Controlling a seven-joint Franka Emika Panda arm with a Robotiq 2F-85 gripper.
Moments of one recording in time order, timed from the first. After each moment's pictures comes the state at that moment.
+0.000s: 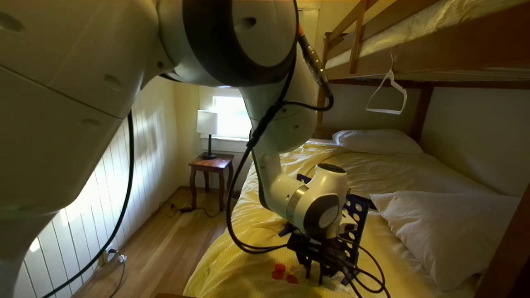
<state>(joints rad) -0.29 0.56 -0.02 -2.11 -0.01 2.71 -0.31</state>
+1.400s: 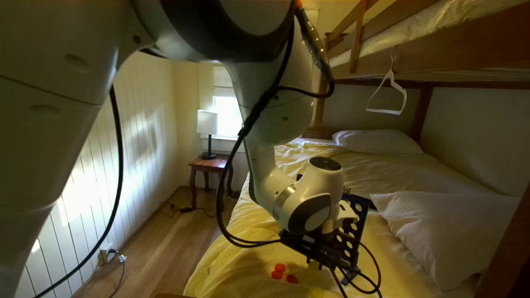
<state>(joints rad) -0.41 0.45 0.11 -2.27 0.08 2.95 -0.33</state>
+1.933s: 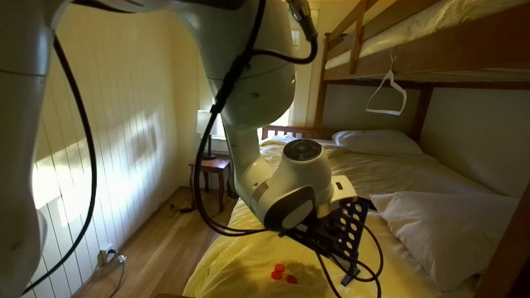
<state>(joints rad) -0.61 0.28 0.33 -2.47 0.15 3.33 -0.32</state>
